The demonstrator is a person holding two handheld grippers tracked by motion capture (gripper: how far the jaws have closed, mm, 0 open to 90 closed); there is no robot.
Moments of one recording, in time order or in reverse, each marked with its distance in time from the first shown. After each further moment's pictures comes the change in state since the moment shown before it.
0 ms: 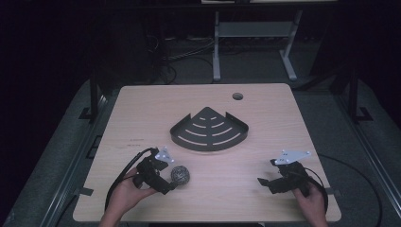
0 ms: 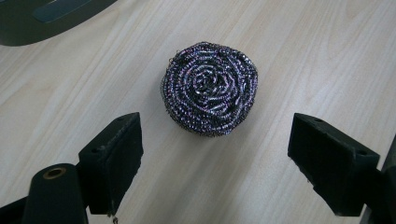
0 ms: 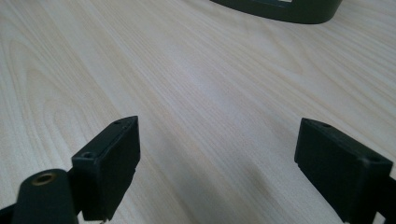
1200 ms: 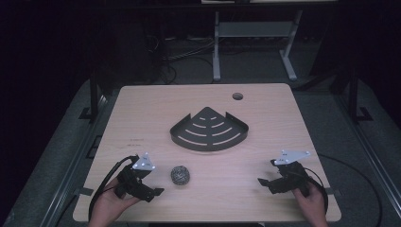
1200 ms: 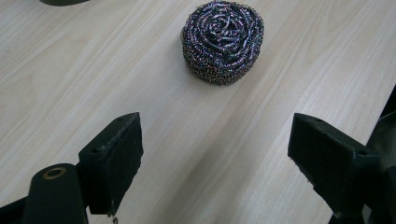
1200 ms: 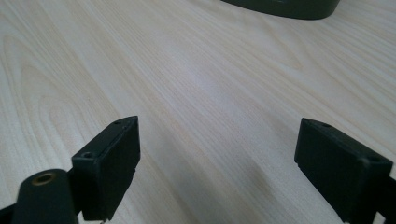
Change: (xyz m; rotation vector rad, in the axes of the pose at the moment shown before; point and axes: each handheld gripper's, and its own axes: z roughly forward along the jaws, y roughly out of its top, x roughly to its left) left arm -0.003 -0.043 -0.027 -0.070 0.051 -0.049; right arm 0.000 -0.001 0.001 0.010 -0.007 -0.001
